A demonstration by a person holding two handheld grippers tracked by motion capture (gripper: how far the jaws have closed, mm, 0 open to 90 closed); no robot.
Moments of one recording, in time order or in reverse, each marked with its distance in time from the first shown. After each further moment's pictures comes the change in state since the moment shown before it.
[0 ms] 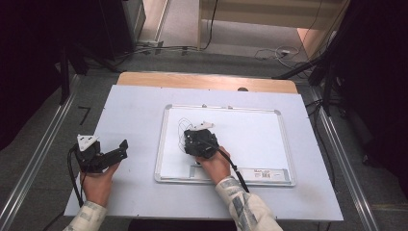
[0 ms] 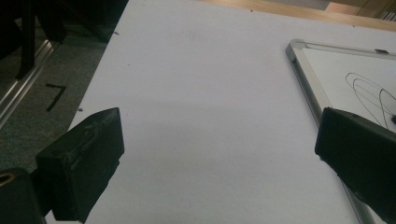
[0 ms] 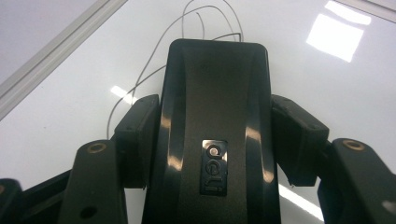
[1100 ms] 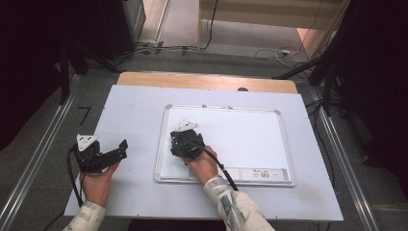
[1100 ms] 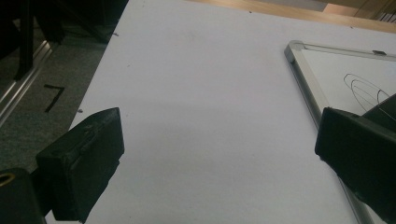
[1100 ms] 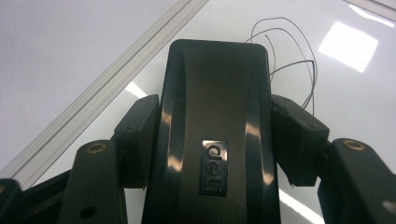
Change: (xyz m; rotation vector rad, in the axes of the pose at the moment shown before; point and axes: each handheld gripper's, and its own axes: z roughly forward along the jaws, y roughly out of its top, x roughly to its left) left arm 0.001 0.000 -0.001 -0.004 -0.006 -0.005; right arm 0.032 0.014 0.011 0.000 0.043 -0.048
